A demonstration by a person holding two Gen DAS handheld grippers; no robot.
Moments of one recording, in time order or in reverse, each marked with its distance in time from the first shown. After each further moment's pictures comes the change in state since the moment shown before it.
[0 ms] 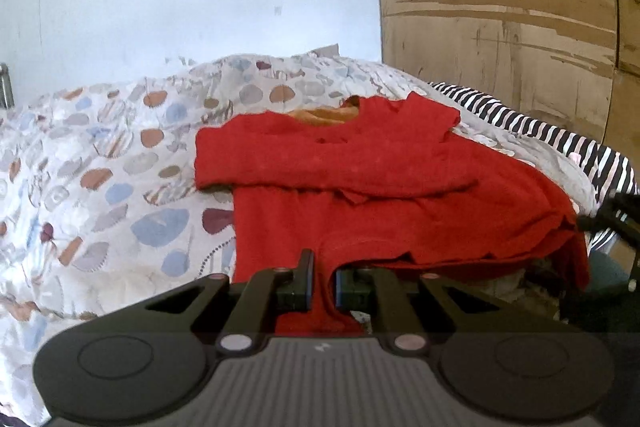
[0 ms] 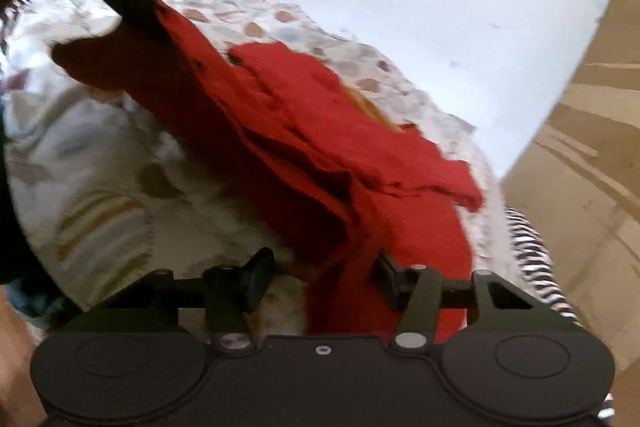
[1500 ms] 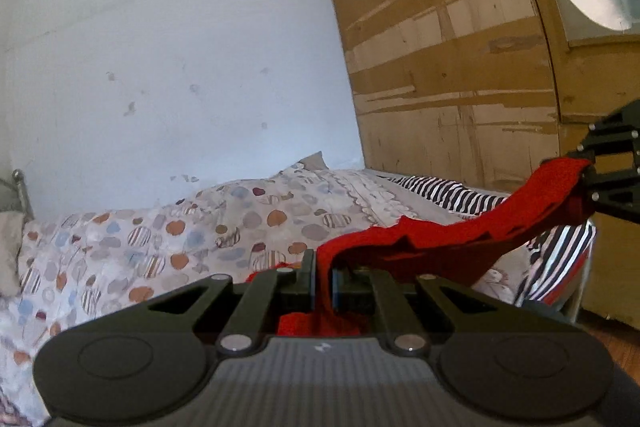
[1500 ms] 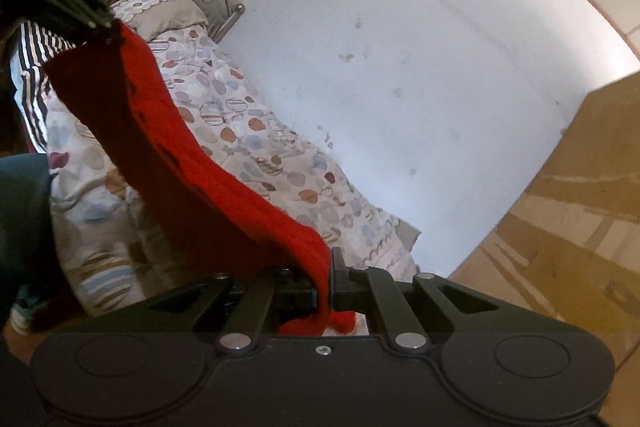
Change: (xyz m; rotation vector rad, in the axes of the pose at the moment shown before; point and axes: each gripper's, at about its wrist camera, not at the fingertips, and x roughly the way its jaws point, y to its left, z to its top) left arm -0.169 -0.039 0.048 0.130 -0.285 0.007; right arm -0.165 -0.120 0.041 -0.126 -0.290 0.004
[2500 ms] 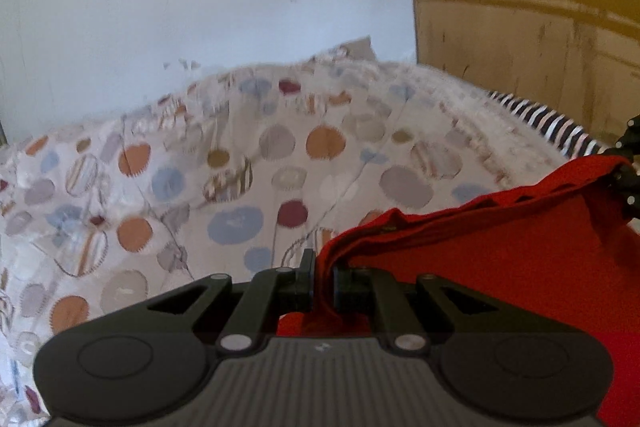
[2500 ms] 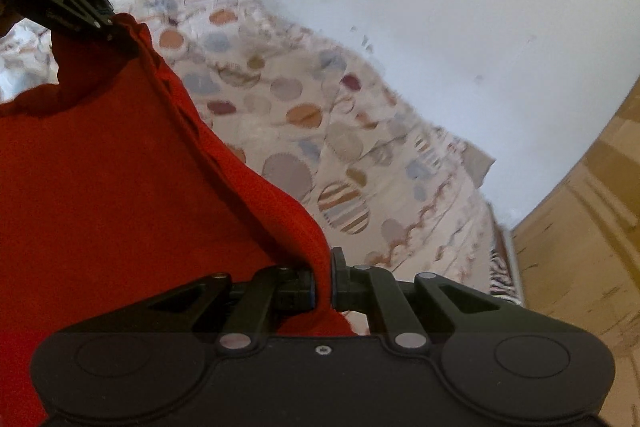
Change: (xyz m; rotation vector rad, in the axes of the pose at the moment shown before) left arm 0.407 0.110 -0.010 -0.109 0.383 0.038; right arm 0.394 -0.077 -0.037 0.085 0.311 0.204
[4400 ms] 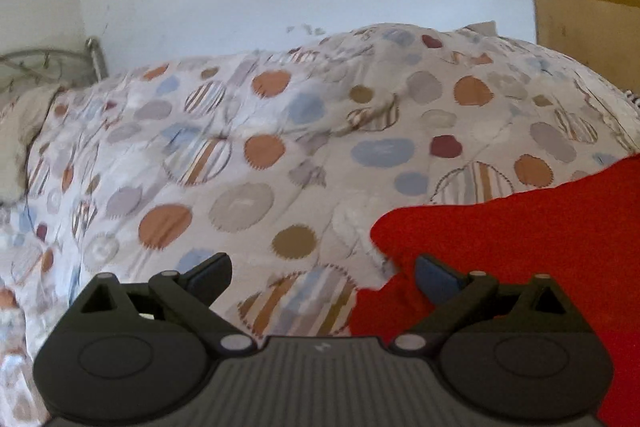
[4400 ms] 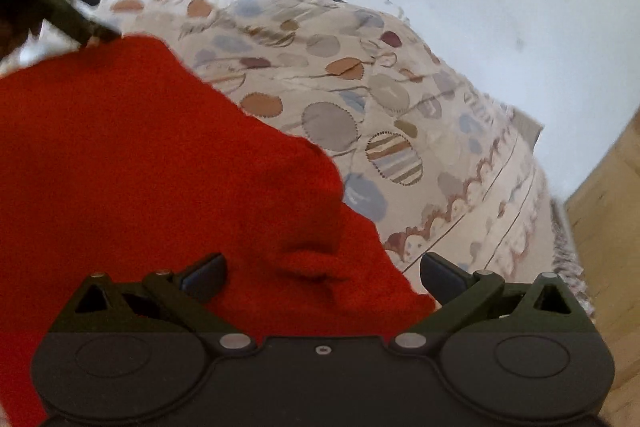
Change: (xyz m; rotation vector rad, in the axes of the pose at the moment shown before) left arm 0.006 0.053 -0.072 -0.170 0.025 0.323; right arm 0.029 0.000 -0.049 0.020 0.000 0.095
